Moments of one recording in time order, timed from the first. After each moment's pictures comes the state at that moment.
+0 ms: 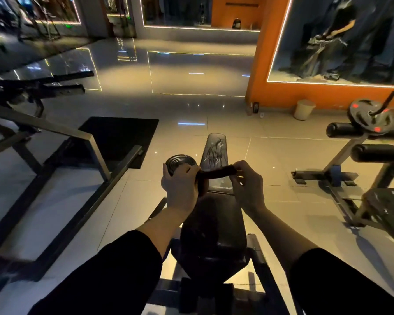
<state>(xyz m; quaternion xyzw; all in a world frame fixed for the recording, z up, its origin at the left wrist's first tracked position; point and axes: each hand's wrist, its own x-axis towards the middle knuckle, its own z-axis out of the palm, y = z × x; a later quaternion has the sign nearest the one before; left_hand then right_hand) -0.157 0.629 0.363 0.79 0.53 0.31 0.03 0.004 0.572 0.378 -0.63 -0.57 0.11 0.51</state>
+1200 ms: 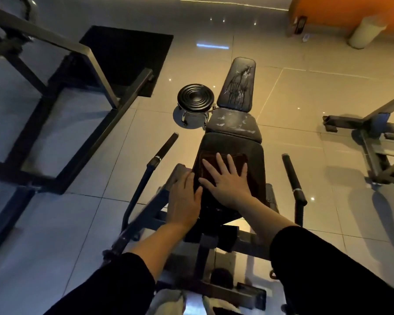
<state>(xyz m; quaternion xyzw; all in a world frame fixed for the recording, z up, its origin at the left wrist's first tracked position) -0.186 0.560 0.200 0.69 0.61 0.21 0.33 -0.033 0.586 0.216 -0.68 -0.70 0.20 -0.09</state>
